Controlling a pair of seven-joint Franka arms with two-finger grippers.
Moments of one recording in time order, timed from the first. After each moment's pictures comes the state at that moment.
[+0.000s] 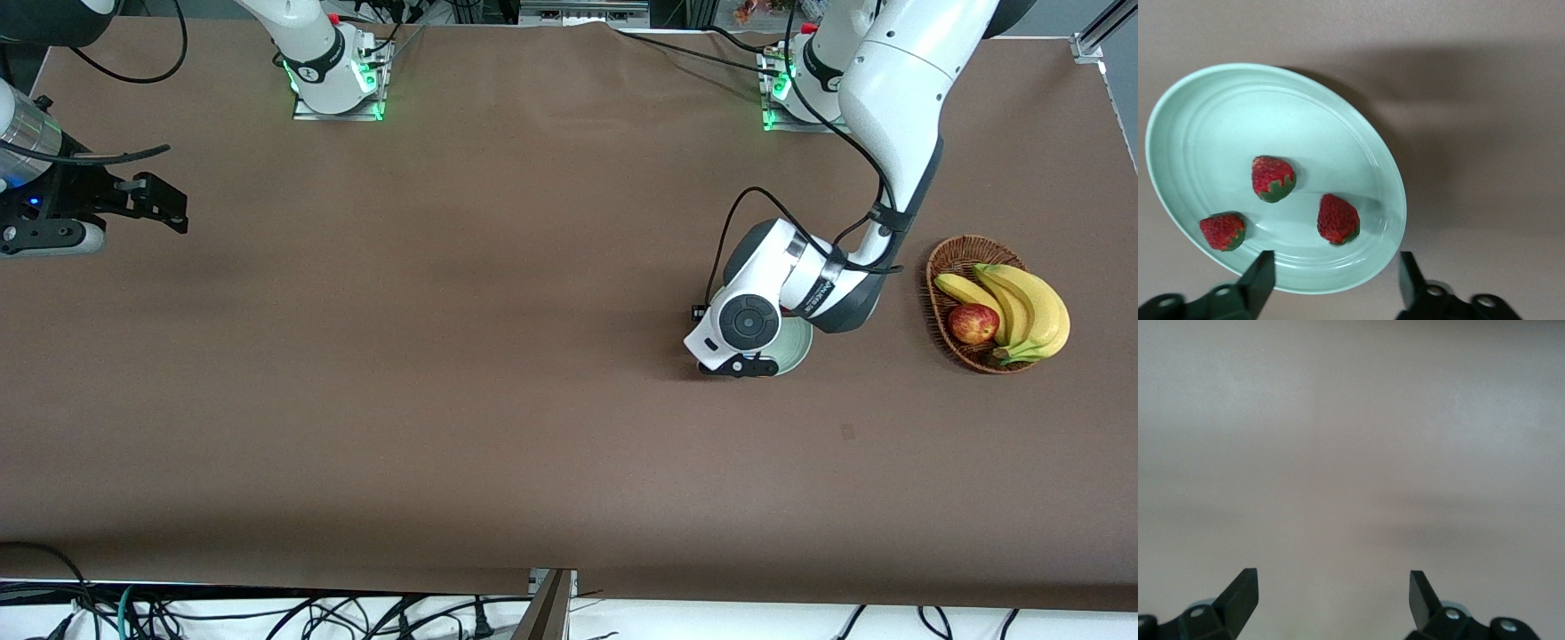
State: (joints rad) left arm -0.18 0.68 -0.28 -1.58 0.19 1.82 -0.52; right arm 0.11 0.06 -0.04 -1.56 -0.07 1.57 -0.02
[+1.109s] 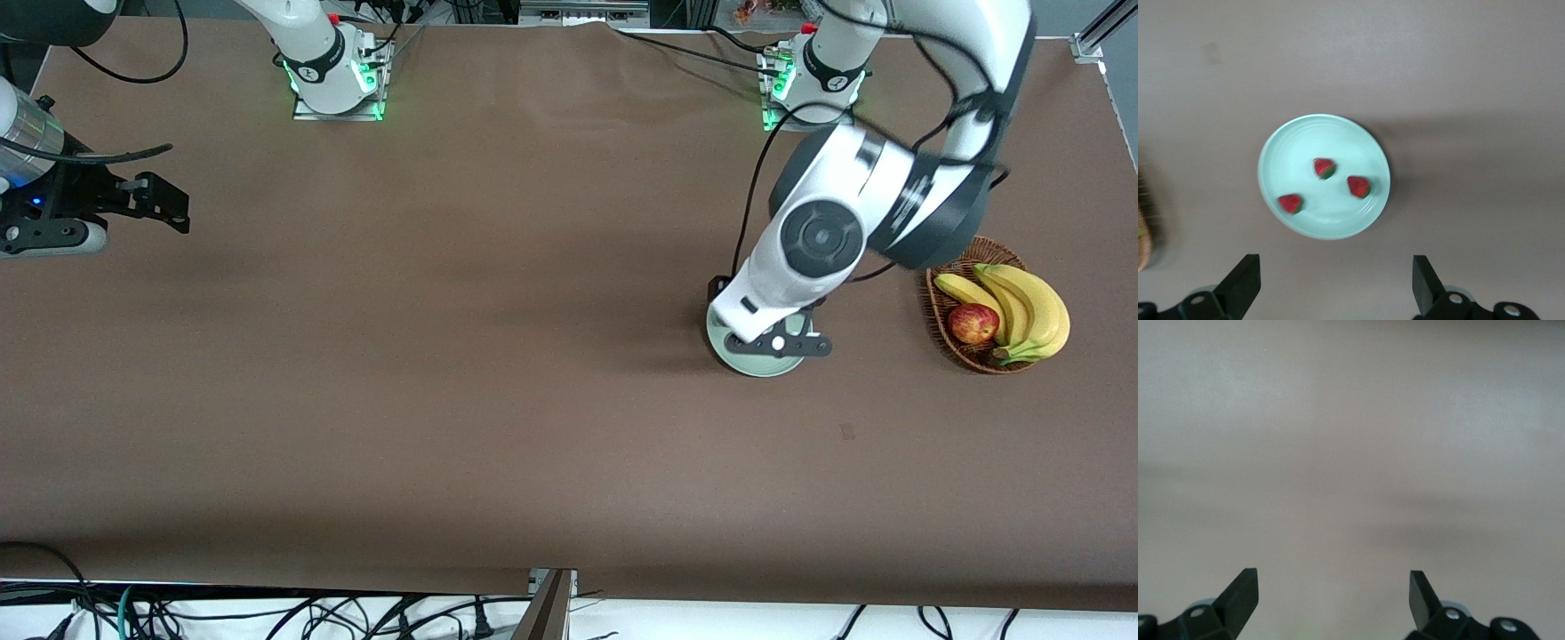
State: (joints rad) left arm -0.16 0.41 -0.32 -1.45 0.16 1.60 -0.44; right arm 0.11 0.06 -0.03 -1.56 -0.07 1.57 -0.02
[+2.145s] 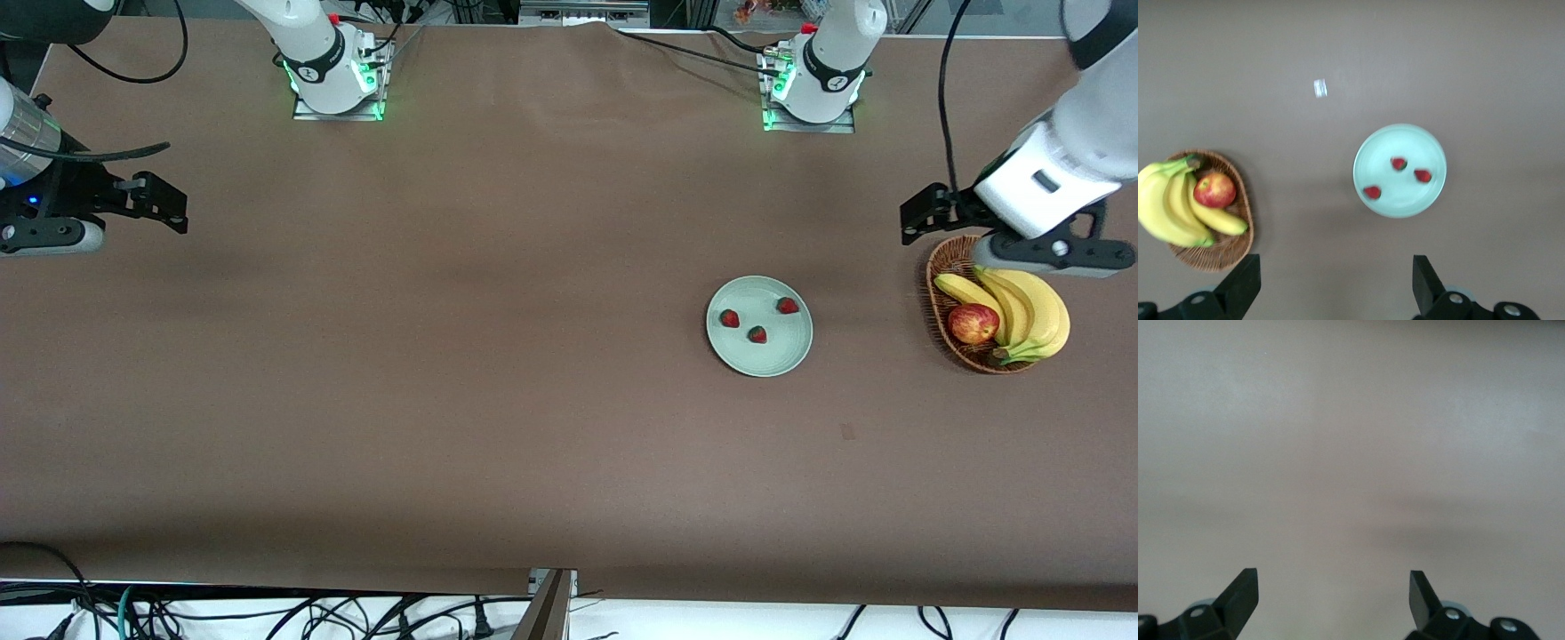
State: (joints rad) left arm -0.02 0.03 -0.10 -1.59 -0.01 1.61 -0.05; right arm 0.11 0.06 -0.03 -1.56 -0.07 1.57 -0.02
